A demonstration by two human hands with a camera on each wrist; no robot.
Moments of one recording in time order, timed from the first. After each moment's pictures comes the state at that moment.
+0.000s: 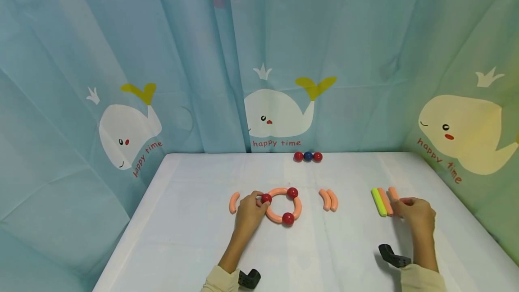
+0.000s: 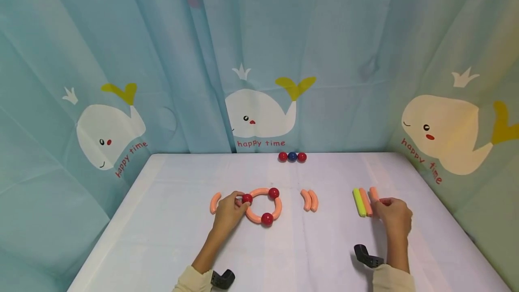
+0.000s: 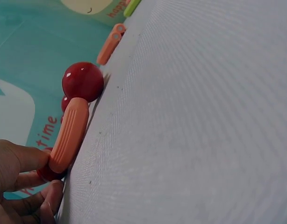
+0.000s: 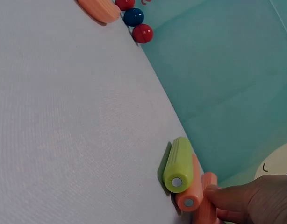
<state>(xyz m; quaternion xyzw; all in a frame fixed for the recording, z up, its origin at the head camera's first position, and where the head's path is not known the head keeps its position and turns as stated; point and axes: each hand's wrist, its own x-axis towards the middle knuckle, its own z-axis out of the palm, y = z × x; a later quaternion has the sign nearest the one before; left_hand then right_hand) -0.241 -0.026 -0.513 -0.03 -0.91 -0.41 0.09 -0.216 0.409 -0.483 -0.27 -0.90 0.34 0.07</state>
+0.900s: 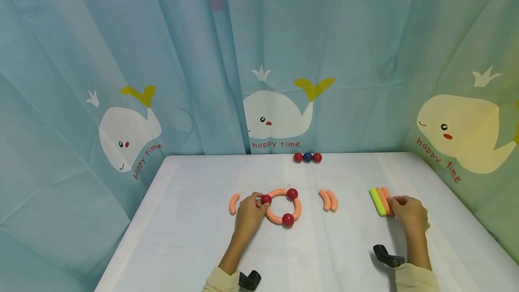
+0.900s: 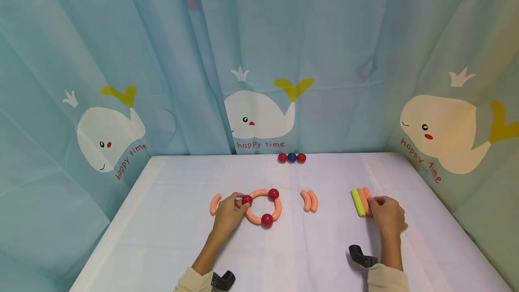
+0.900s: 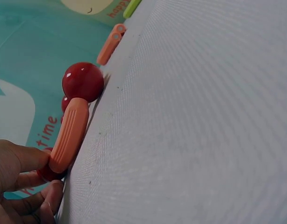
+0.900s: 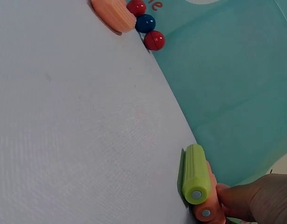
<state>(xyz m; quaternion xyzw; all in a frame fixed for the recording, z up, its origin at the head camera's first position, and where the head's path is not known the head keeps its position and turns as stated) -0.241 -0.026 -0.513 -0.02 -0.91 -0.41 0.08 -0.224 0.398 -0.492 -0.27 -0.90 0.34 0.07</state>
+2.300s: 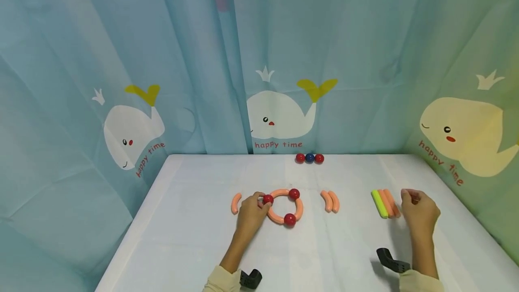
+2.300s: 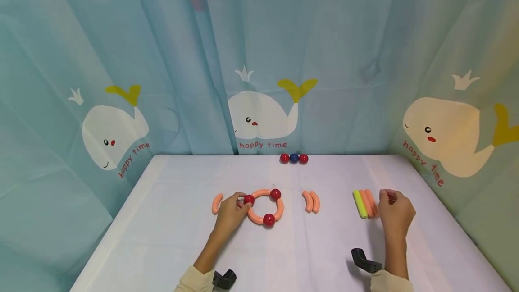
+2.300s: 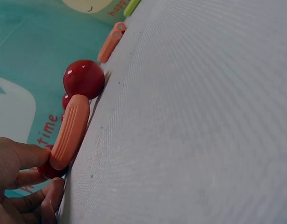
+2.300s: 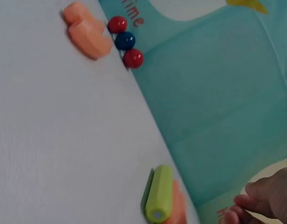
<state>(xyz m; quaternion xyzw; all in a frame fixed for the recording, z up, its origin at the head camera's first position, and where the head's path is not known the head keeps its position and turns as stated) -0.241 -0.028 -0.512 -0.03 -0.90 -0.42 0.07 -0.214 0.382 -0.472 -0.27 -0.86 0.37 0.22</state>
